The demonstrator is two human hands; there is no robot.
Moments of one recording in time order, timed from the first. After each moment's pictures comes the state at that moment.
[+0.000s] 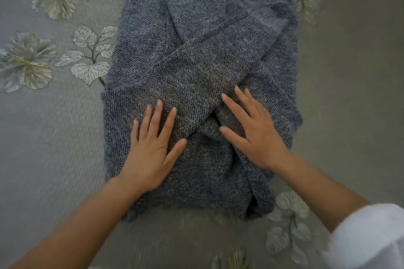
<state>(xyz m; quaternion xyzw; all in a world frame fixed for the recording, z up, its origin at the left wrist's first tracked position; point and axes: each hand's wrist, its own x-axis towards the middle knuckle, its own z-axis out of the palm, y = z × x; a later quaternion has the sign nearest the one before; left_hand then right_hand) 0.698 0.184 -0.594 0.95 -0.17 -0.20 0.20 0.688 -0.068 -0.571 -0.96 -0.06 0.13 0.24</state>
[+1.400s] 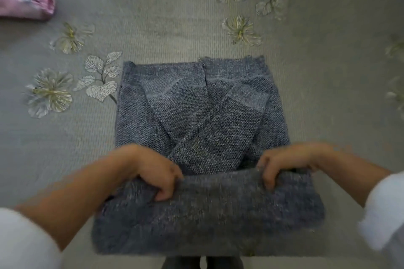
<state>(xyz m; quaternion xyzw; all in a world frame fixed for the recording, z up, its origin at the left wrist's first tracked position) 0.713 0.171 -0.485 0.57 -0.21 -0.79 0.06 0.630 -0.094 -0.488 -0.60 0.14 0.68 0.39</state>
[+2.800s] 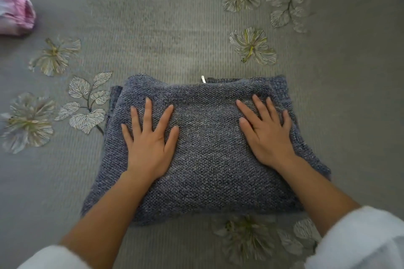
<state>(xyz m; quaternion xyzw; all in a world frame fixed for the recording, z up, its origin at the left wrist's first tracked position) 0.791 0.158 -0.613 0.97 -0.10 -0.16 0.14 0.731 -0.100 -0.602 -0.96 0.14 0.16 0.17</state>
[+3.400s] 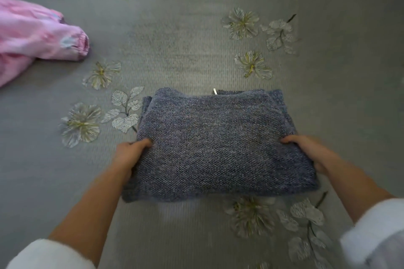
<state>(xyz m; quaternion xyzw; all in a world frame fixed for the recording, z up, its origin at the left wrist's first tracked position) 0.788 0.237 -0.531 0.77 0.35 -0.29 0.43 0.675 -0.156 -0.548 -0.62 0.51 0.25 0.54</state>
